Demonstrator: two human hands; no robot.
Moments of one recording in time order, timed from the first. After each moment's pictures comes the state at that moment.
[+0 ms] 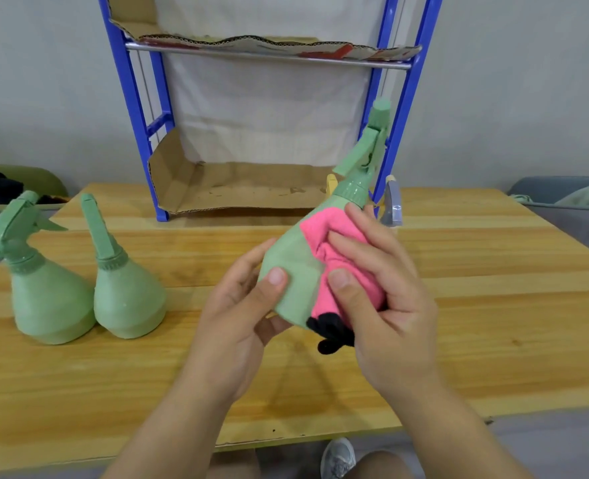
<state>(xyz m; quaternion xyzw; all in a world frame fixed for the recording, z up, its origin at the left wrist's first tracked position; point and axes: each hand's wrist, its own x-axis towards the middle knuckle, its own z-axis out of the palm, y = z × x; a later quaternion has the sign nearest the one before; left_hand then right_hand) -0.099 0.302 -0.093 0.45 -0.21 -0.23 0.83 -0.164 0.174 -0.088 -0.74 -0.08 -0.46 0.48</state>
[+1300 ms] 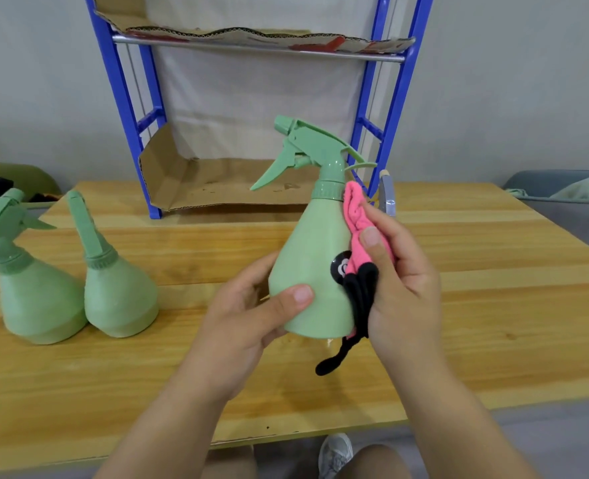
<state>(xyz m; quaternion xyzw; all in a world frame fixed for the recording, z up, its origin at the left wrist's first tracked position) -0.103 0.299 -0.090 0.49 -0.27 -0.28 0.79 -0.160 0.160 -0.083 -0.67 0.06 -0.42 0.61</state>
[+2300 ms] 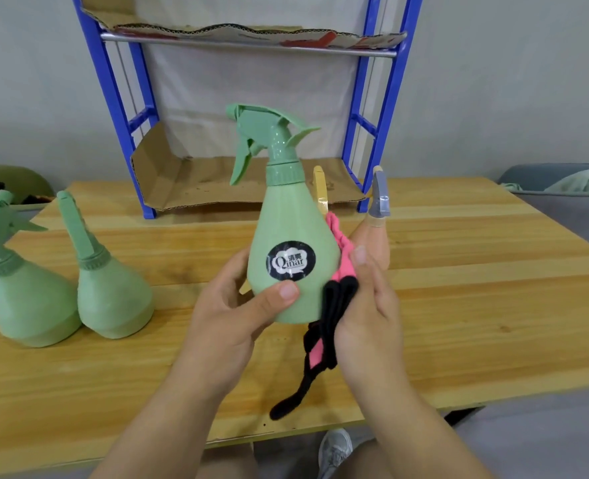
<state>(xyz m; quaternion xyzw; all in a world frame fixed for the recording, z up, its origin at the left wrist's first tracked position) -0.101 0.297 -0.094 0.49 -0.25 -0.22 0.81 -0.166 0.187 -0.096 -0.63 0.10 -0.34 0.69</state>
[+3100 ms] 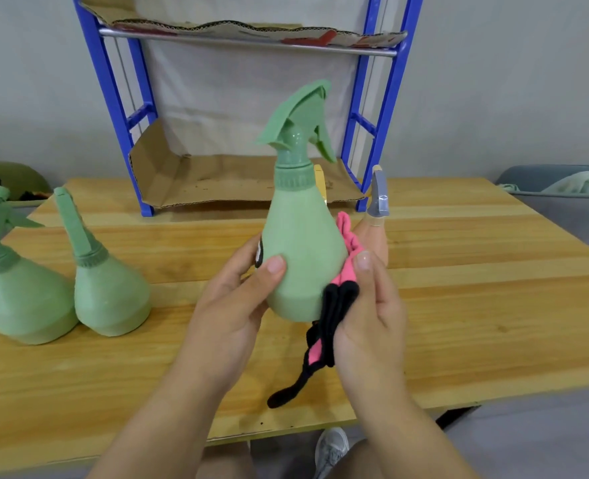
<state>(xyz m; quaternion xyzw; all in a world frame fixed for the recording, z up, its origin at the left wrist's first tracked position) -0.100 0.292 -0.092 0.51 -0.26 -0.21 0.79 -0.166 0.189 -0.104 -0.62 0.13 -0.40 0.66</state>
